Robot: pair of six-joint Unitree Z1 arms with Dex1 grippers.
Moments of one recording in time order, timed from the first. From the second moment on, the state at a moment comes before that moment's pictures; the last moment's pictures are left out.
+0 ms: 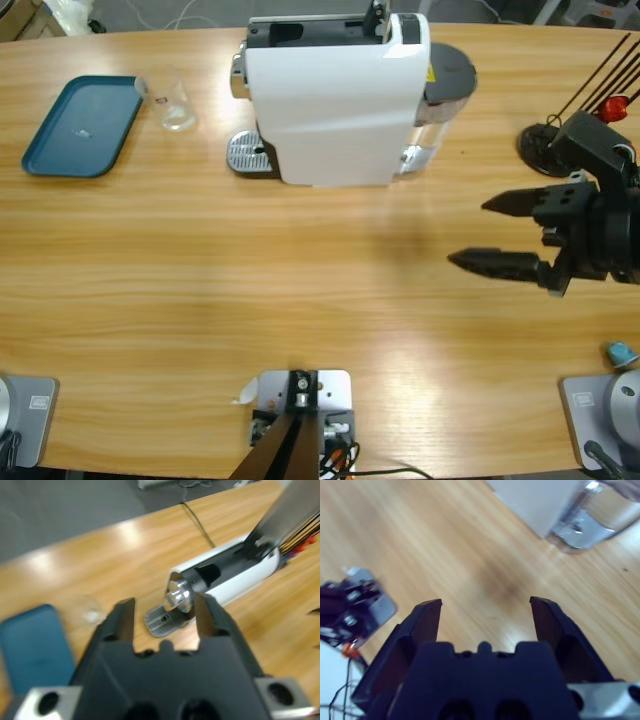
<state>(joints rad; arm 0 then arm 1) -0.75 1.43 -1.37 0.54 0.17 -0.19 0.84 1.20 -0.75 0.44 0.05 0.07</state>
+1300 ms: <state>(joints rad) -0.86 1.05 -0.73 0.35 0.30 -0.19 0.18 1.20 -0.76 0.33 -0.18 0.33</state>
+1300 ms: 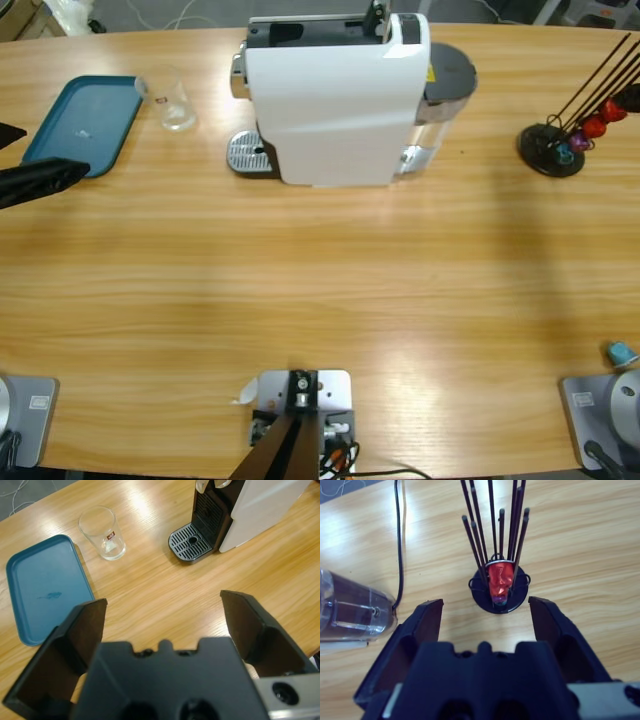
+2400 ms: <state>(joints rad) -0.86 1.05 -0.72 0.33 0.30 -0.19 0.13 1.35 -0.74 0.23 -0.18 0.33</state>
